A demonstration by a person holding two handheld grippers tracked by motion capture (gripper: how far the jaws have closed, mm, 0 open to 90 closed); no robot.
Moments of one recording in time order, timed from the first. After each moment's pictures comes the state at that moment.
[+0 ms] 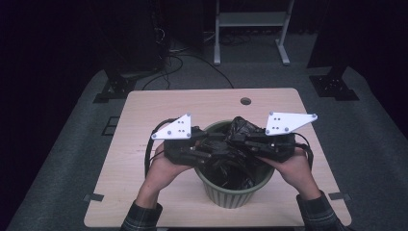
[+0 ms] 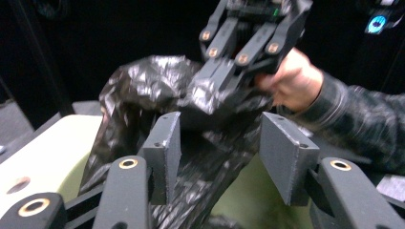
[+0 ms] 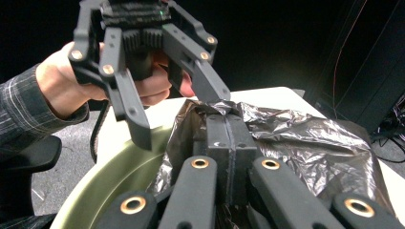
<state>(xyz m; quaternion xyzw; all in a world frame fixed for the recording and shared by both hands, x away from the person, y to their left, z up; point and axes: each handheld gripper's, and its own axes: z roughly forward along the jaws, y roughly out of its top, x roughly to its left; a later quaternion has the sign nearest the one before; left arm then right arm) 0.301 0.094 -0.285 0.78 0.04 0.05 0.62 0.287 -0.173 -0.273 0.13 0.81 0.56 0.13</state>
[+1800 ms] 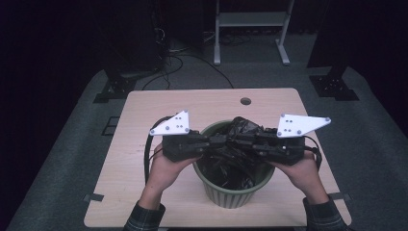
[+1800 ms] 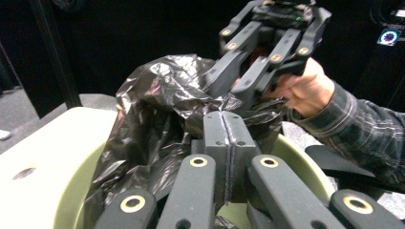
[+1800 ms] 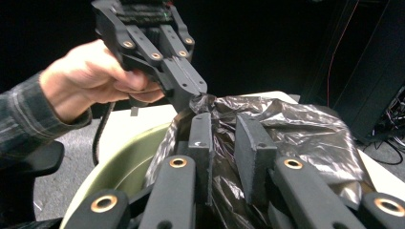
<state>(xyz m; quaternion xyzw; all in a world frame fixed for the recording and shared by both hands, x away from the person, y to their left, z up) 0.303 0.097 -0.281 0.78 0.08 0.05 0.61 0.279 -0.192 -0.272 0.14 0.79 0.58 0.13</state>
